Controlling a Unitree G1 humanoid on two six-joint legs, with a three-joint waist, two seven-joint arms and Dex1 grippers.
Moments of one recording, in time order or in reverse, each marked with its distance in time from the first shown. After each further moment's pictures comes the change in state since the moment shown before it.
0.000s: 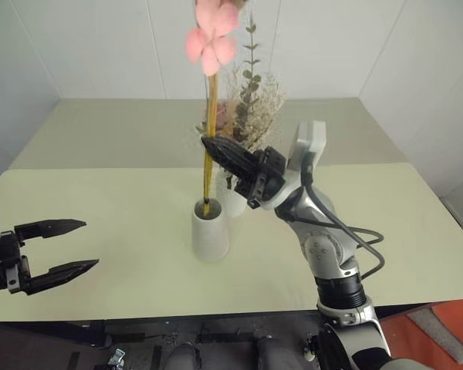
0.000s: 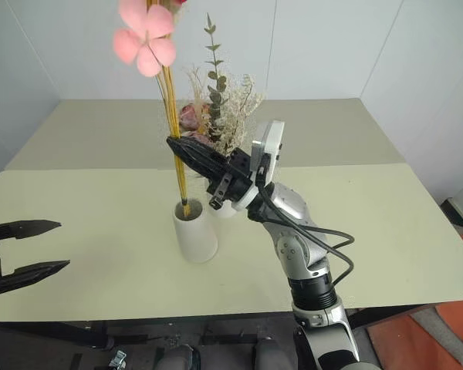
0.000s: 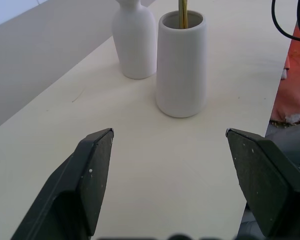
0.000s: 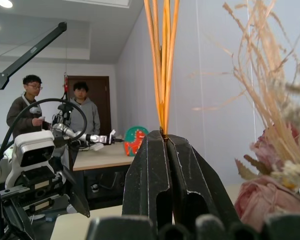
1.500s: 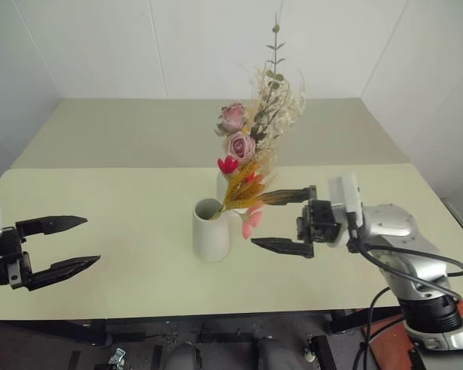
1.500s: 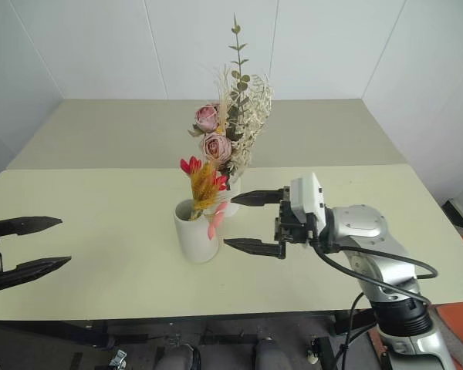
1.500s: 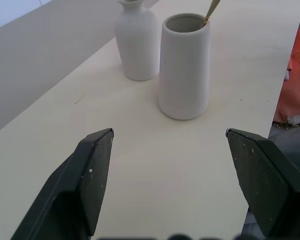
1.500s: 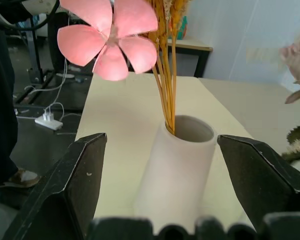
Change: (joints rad) left arm -0.026 0.011 -0.008 -0.001 0.000 0.022 0.008; right arm 0.218 -0.608 -0.075 -0.138 -0.009 0.043 0.385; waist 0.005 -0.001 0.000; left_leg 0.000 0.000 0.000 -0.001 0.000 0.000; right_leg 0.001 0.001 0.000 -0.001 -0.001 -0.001
